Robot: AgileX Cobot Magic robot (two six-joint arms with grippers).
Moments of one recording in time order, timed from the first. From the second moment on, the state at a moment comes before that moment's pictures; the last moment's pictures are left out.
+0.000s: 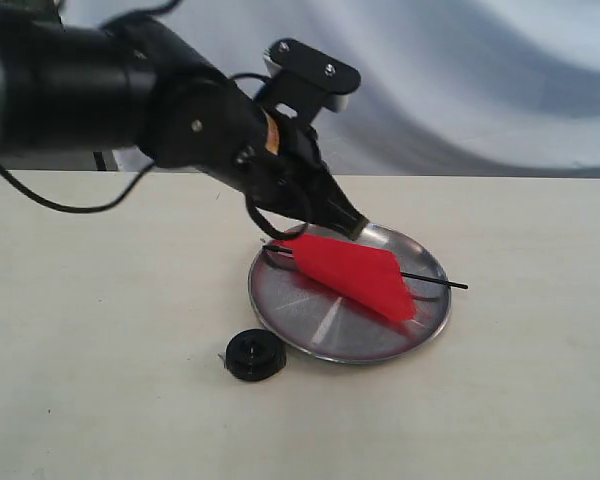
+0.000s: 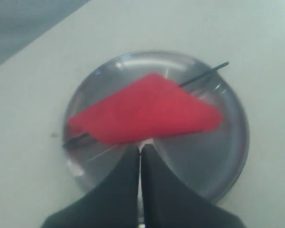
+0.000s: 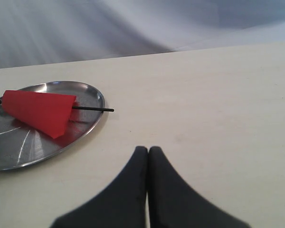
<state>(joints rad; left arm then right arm) -0.63 1.73 -1.40 0.24 0.53 -0.10 0.12 0.01 0.00 -0.02 0.35 0.13</state>
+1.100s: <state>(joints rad) -0.68 0.35 -0.61 0.20 0.67 -0.40 0.12 0.01 0.00 -0.02 0.35 0.13</state>
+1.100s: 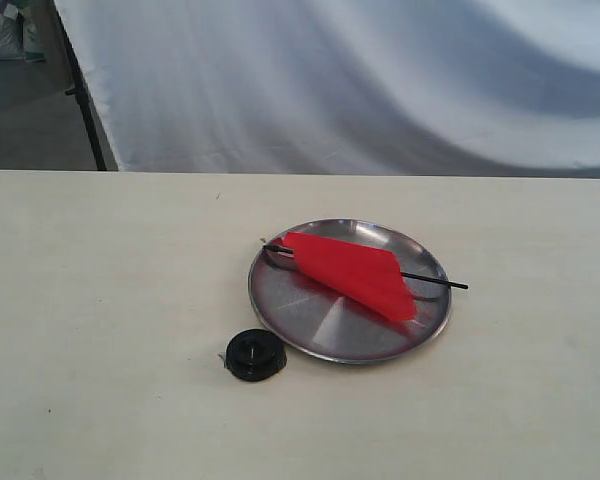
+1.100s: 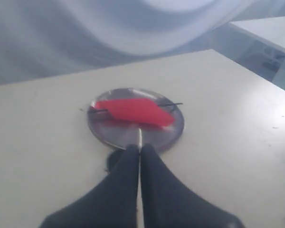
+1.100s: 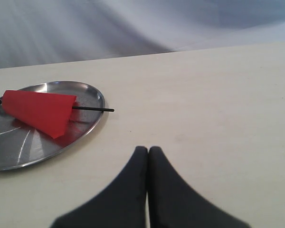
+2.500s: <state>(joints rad) -0.68 0.30 -0.36 0.11 0.59 -0.09 0.12 0.01 0.00 -0.02 0.35 0.13</state>
